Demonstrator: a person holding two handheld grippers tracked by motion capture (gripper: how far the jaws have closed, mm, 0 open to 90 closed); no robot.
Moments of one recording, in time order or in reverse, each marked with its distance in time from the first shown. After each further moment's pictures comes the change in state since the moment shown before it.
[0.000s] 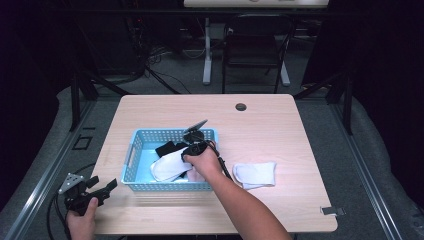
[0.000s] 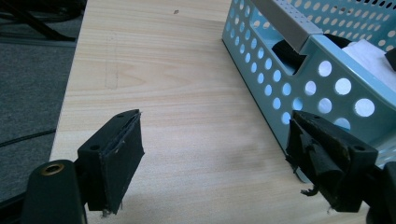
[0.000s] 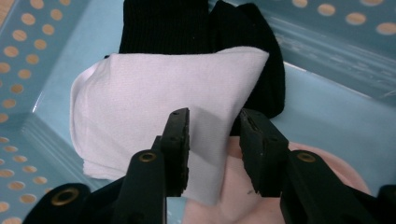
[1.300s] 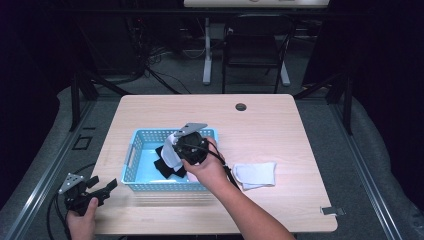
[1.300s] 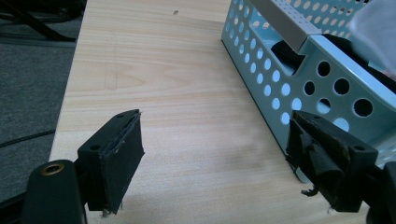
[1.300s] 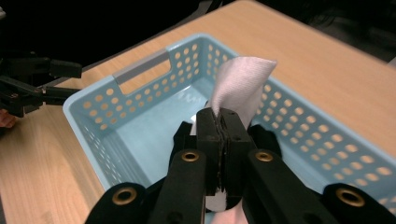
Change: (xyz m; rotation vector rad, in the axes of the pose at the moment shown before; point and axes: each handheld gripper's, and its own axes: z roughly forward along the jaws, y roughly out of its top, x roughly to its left) left arm -0.001 0.000 0.001 0.001 0.001 0.001; right arm 0.058 -0.037 -0.103 -0.467 -0.008 -0.459
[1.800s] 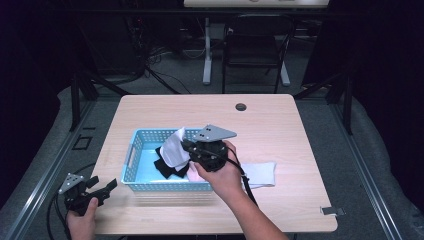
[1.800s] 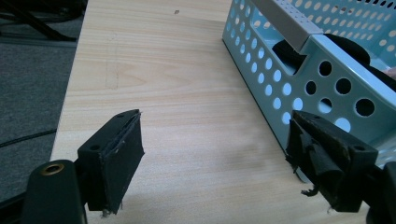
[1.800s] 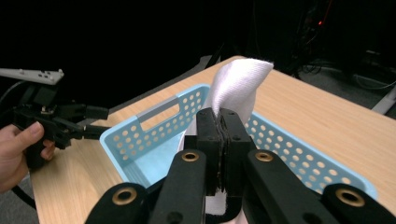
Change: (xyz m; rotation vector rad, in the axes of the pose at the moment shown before) left arm 0.000 0.000 0.000 0.008 0.003 0.003; right arm -0.001 -0.010 -0.063 -0.222 0.010 0.039
